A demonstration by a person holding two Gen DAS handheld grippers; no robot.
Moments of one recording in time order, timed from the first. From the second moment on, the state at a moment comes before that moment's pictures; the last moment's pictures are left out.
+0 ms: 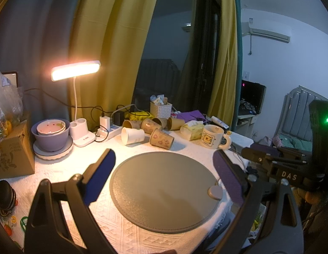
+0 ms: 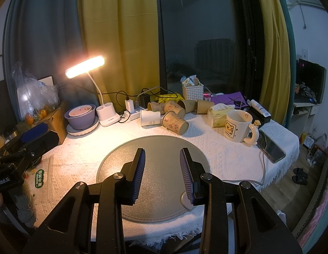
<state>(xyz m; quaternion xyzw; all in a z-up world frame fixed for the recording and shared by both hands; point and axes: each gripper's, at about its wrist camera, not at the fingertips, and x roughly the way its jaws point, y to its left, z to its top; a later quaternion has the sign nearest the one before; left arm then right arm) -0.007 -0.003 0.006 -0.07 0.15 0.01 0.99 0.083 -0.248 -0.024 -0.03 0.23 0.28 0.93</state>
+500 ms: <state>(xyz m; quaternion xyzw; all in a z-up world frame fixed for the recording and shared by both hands) -0.007 -0.003 0.005 -0.07 0.15 0.01 0.99 0.083 -0.248 -0.023 -0.03 0.23 0.28 0.93</state>
